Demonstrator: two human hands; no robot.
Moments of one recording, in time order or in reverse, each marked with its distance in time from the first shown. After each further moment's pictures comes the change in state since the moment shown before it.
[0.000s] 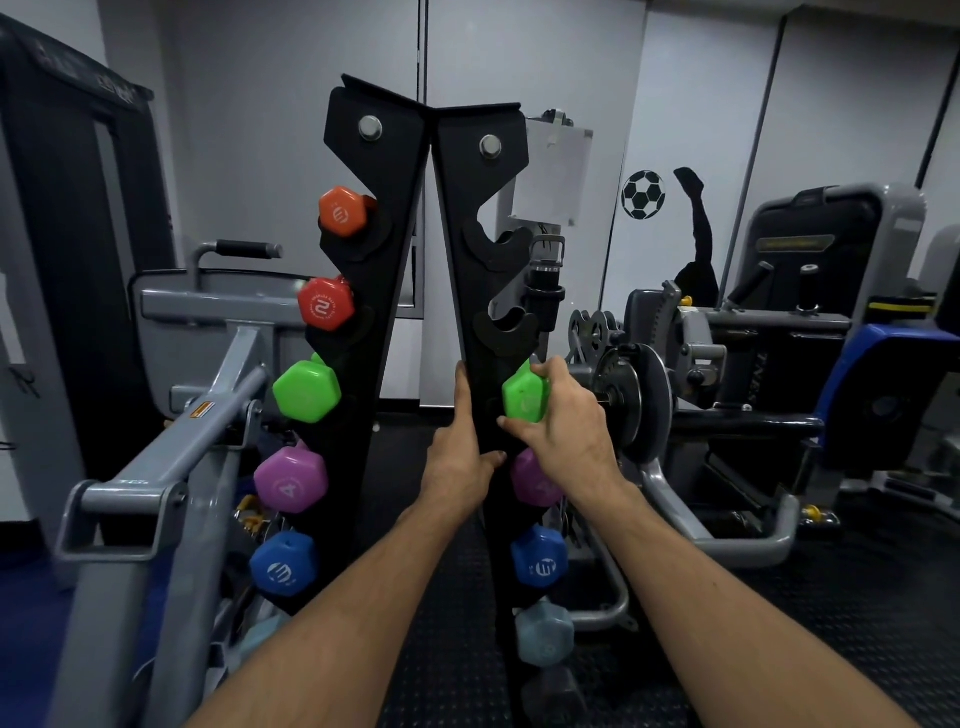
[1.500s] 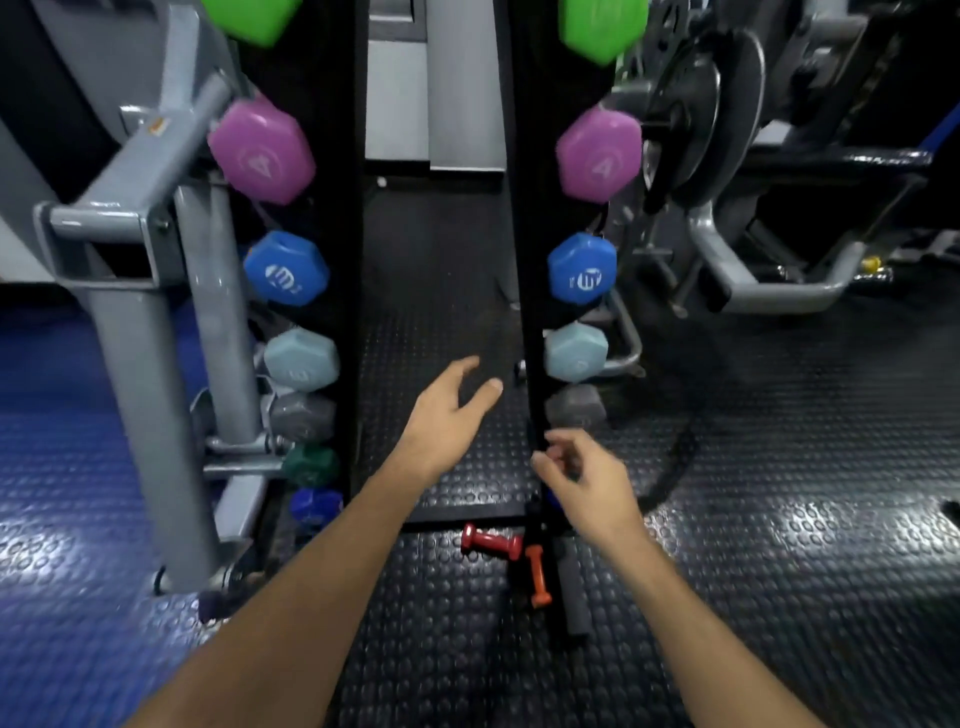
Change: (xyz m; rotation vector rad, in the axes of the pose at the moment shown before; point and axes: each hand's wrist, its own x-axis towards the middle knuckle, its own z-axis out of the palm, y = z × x) left_hand -0.177 -0.181 0.060 -0.180 -0.275 -0.301; right_hand -0.325 0.088 0.091 0.269 -0.428 0.619
